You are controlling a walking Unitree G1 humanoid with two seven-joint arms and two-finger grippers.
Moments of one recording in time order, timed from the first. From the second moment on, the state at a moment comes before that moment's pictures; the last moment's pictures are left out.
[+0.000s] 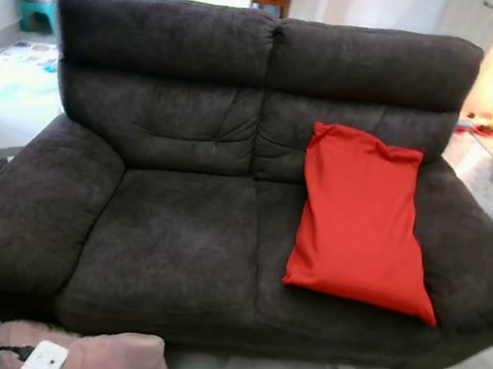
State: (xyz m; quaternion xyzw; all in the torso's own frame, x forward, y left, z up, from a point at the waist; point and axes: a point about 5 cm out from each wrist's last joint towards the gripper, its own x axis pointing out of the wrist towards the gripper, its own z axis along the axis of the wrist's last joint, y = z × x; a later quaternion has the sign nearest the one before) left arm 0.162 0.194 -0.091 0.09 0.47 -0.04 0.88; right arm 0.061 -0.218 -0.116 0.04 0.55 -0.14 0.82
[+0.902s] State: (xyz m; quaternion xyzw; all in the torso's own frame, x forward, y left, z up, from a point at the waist) left arm 0.157 0.216 -0.089 0.11 0.47 -0.02 0.87; right arm 0.074 -0.206 -0.115 0.04 0.54 -0.10 0.83
